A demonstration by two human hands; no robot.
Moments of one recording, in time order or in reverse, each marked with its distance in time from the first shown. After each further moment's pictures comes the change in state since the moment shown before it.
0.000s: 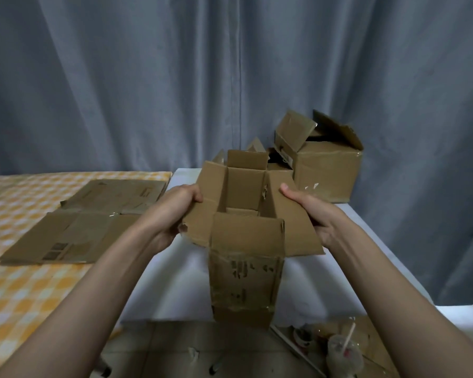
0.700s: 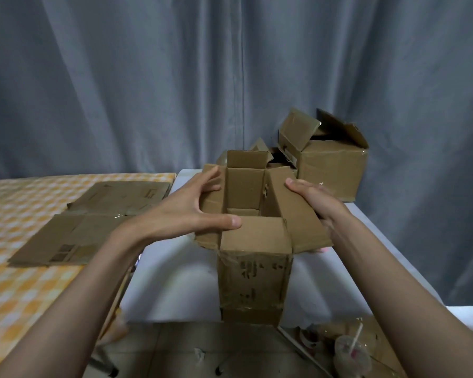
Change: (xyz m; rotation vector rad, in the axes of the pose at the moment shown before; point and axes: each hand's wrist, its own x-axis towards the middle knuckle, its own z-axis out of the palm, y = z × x) left_hand 0.003 -0.002 -0.020 0.555 -0.327 0.483; right_hand 0.002 -0.009 0.006 -0.036 0.045 -0.121
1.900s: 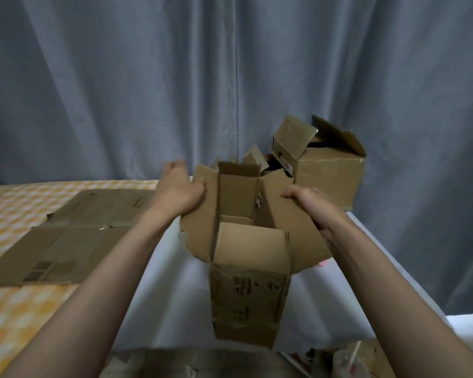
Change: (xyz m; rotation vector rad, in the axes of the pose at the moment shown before) left_hand 0.071 -0.003 -0.008 0.250 0.387 -0.314; right_hand -0.012 -0.021 0.012 -0.237 0.077 0.025
